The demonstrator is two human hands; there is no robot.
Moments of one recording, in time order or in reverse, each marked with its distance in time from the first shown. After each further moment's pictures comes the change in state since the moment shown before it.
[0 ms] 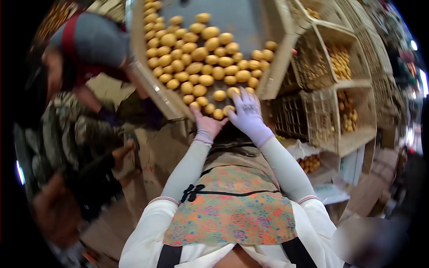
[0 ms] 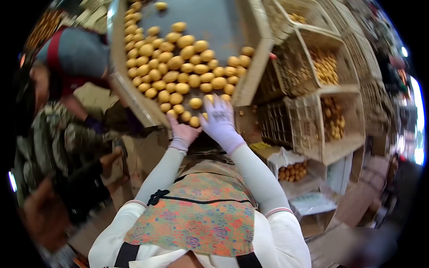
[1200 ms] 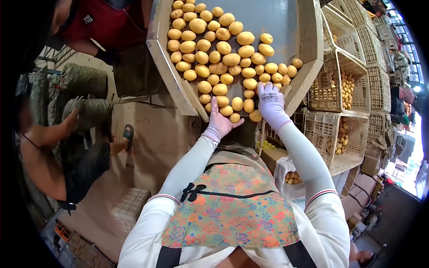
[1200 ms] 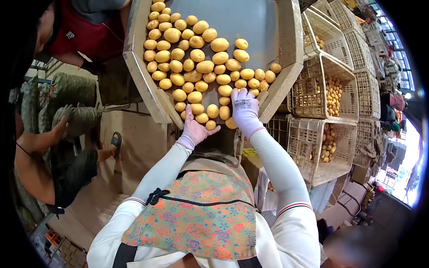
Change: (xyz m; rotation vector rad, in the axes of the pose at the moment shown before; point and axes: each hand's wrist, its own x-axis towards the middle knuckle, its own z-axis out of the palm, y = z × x) left_hand 0.034 0.014 -0.019 0.021 -0.229 -0.067; right_hand 0.088 0.038 0.014 -0.707 -0.587 0.050
